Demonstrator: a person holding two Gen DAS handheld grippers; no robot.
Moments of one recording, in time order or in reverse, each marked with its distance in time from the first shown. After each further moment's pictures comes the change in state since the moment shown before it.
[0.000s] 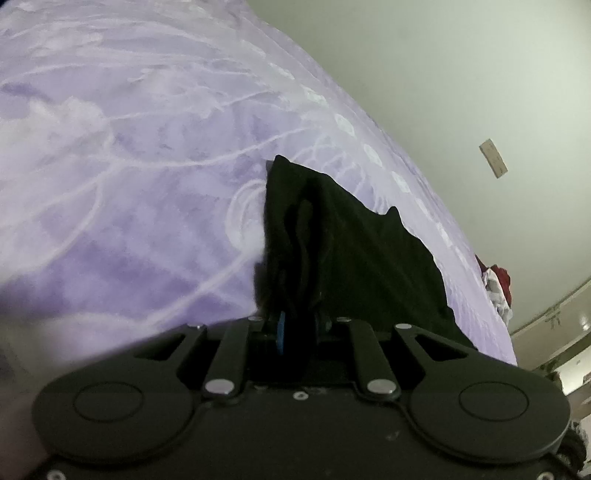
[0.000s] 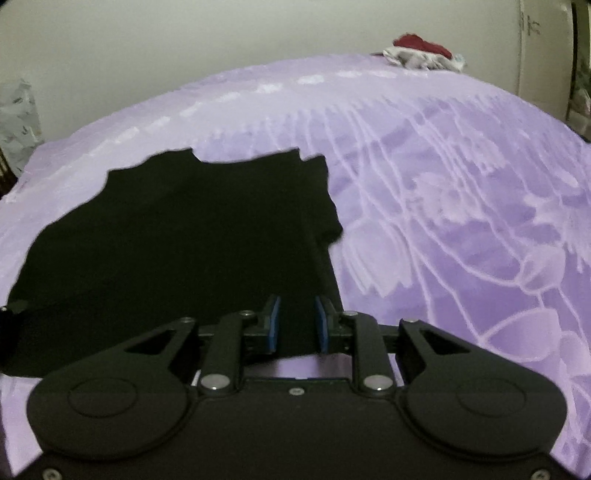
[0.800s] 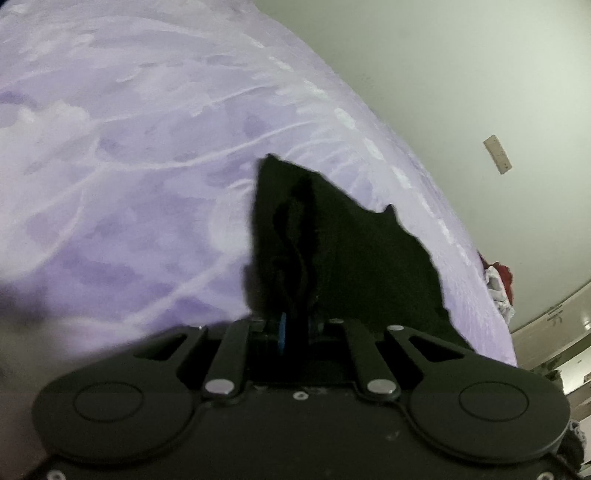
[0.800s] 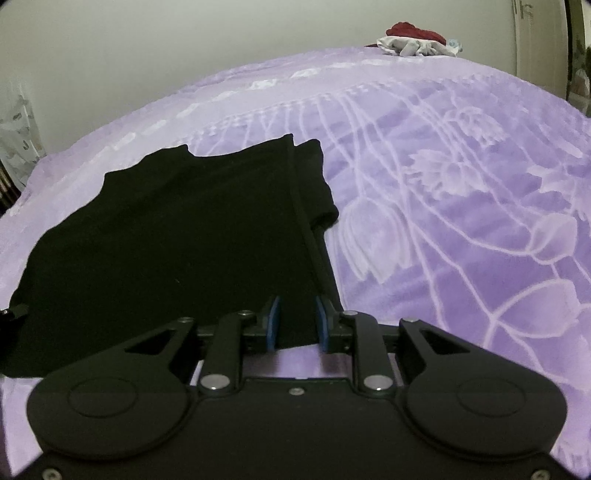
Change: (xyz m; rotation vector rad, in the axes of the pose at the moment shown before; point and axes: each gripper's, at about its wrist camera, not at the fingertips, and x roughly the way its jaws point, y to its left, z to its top) left arm 0.003 -0.019 0.007 -0.021 0.020 0.003; right arm 0.009 -0.011 -0.007 0.054 -0.005 0.050
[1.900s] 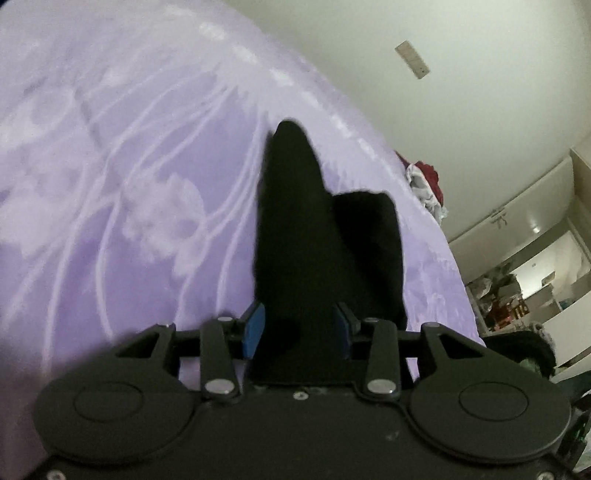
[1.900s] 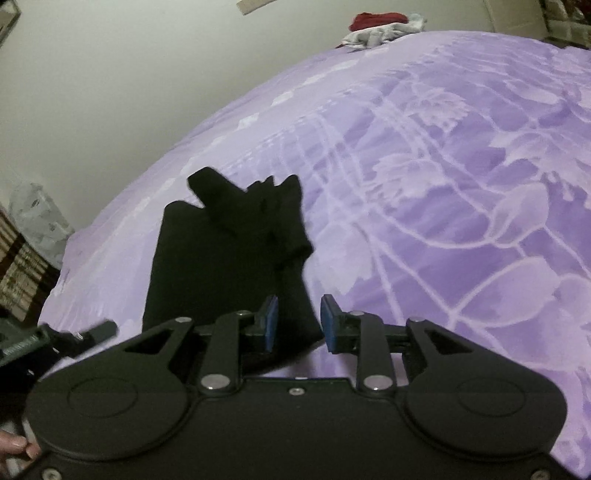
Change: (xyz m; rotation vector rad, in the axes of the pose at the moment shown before) left arm 0.030 -0.099 -0.074 0.176 0.253 -0.196; right arm -0.032 -0.048 0.012 0.240 -0.035 0.153
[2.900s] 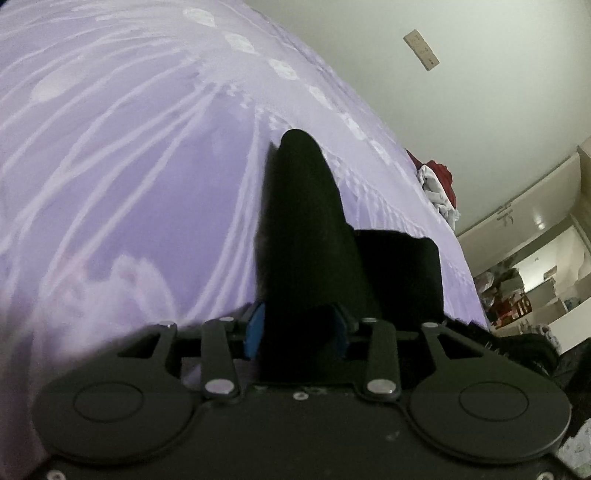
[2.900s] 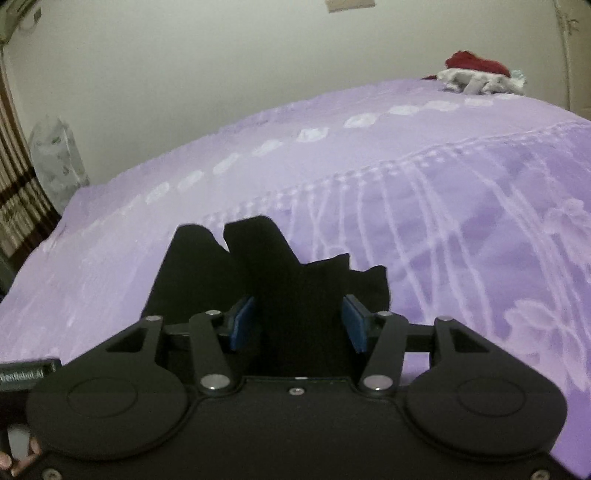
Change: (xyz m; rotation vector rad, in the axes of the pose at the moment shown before) left arm 0.068 0.007 0.070 0.028 0.028 0.002; right arm 0.120 0.060 0.080 -0.291 -0.010 0.038
